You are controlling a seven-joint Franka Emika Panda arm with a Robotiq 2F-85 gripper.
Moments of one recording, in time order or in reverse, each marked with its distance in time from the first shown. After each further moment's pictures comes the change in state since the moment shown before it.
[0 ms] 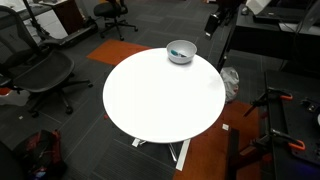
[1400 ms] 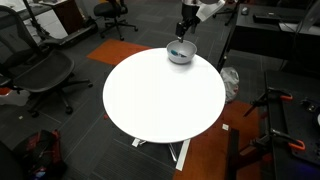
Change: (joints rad) arm 0.004 0.534 -0.107 0.525 0.219 -0.048 -0.232
